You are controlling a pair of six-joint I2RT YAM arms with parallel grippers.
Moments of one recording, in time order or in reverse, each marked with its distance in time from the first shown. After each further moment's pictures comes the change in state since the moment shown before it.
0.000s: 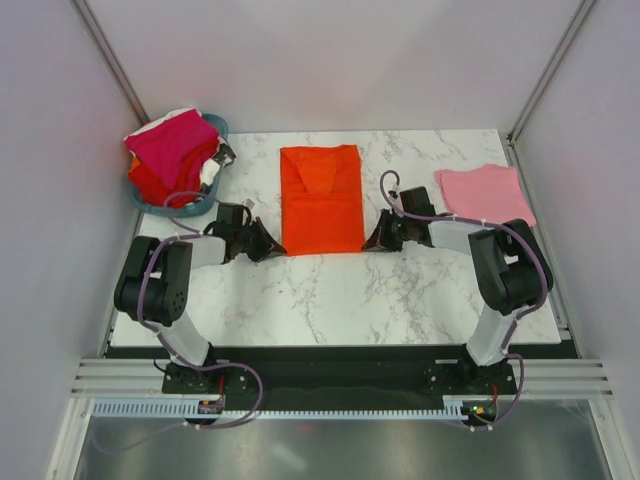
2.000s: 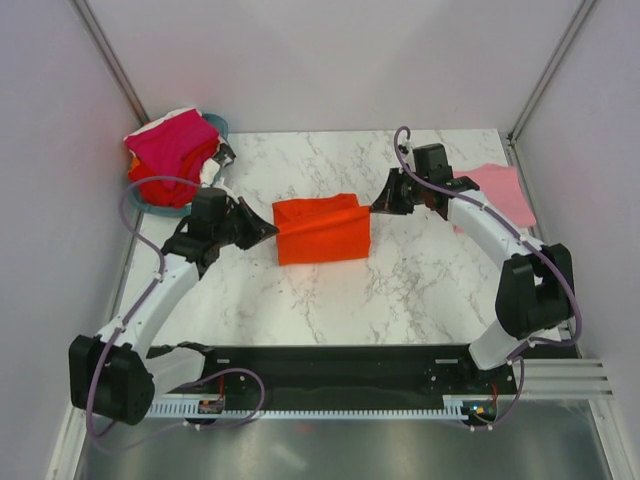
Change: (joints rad) left arm -0.088 -0.608 0.079 -0.432 -0.180 -0.118; right arm -0.020 -0.232 0.286 -0.364 0.086 -0.119
